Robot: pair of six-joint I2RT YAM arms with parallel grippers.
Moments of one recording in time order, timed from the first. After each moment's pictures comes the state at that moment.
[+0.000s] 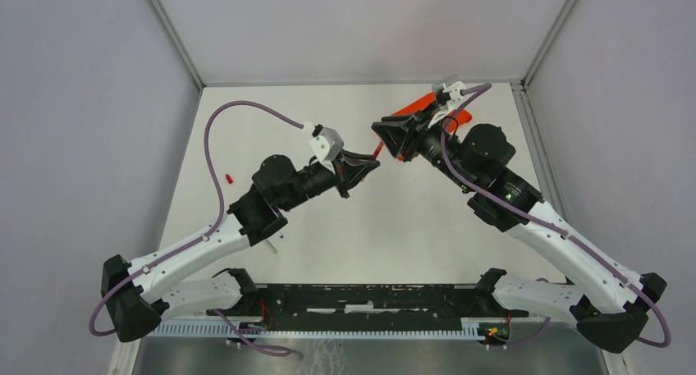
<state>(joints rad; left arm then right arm) -0.90 1.04 0.88 0.29 0.17 -0.11 0.80 1.04 1.19 -0.04 0.02 0.29</state>
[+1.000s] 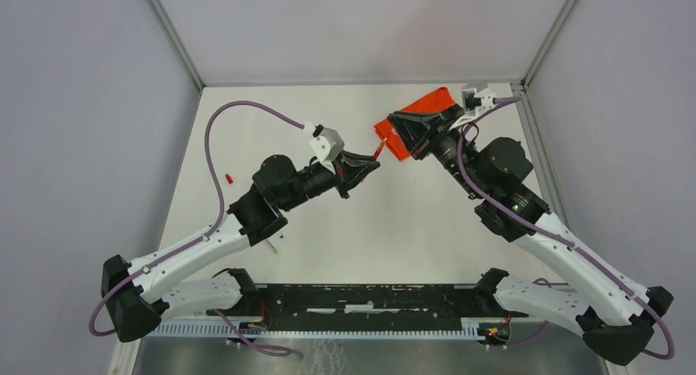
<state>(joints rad) -0.90 1.04 0.88 0.28 0.17 -0.11 0.78 0.95 1.09 0.12 0.09 0.36</state>
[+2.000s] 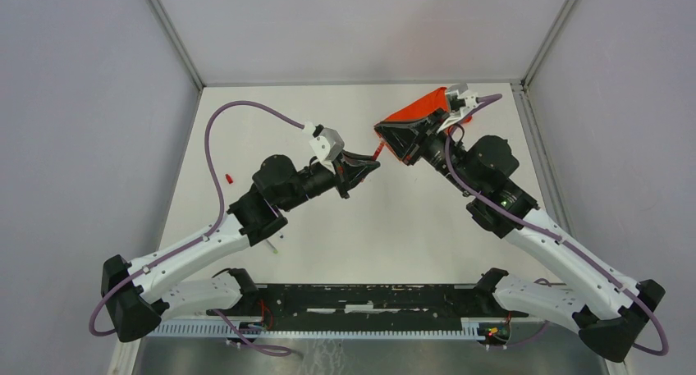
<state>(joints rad) -0.90 1.04 0.88 0.28 0.17 -0.11 0.76 0.99 1.04 0.16 -0.05 0.43</state>
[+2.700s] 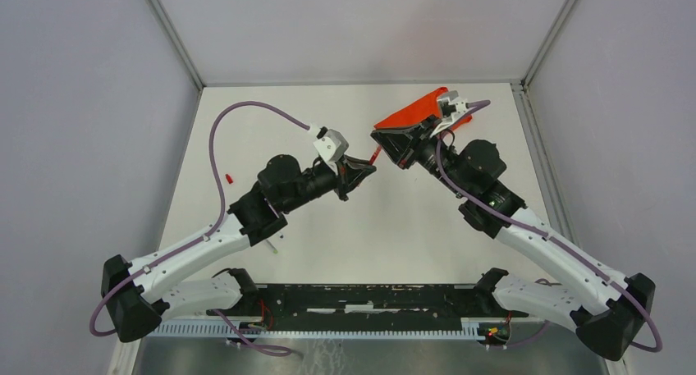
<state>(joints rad) -0.90 1.04 0.88 0.20 0.13 -0.11 0.74 1.01 0.95 0.25 -0.09 0.47</state>
